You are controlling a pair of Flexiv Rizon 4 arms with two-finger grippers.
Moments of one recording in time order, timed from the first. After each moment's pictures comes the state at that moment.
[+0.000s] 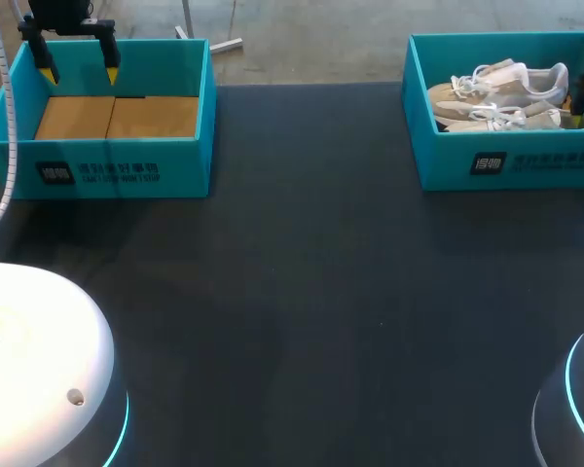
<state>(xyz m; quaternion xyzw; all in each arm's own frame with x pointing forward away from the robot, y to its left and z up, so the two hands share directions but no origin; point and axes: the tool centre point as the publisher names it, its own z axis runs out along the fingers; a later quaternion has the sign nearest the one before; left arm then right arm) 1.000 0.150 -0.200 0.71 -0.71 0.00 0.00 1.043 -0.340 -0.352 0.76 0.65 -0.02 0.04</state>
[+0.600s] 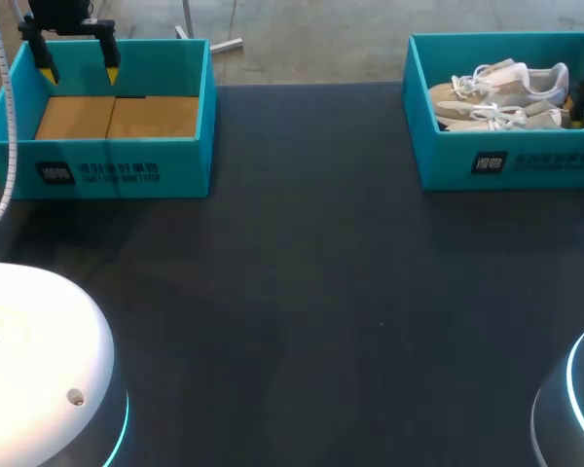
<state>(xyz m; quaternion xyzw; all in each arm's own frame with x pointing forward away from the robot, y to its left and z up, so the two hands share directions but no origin) 1.000 0.150 -0.200 0.71 -0.71 0.00 0.00 1.041 -0.343 -0.366 0.76 0.64 -0.02 0.03</state>
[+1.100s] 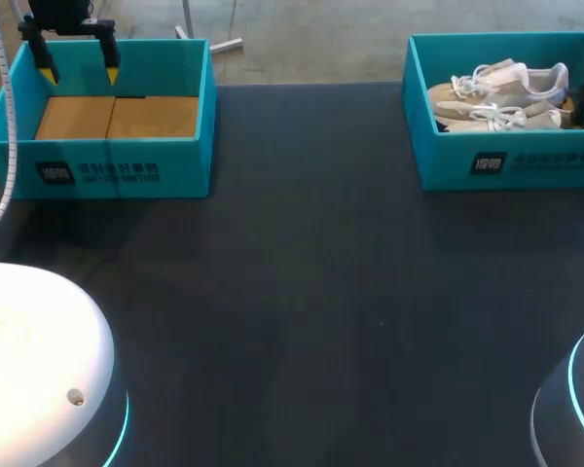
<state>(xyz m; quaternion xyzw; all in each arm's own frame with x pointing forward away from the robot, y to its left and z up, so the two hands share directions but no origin) 1.000 0.150 -0.200 0.71 -0.71 0.00 0.00 1.038 -0.340 -0.373 0.76 0.65 -0.02 0.02</state>
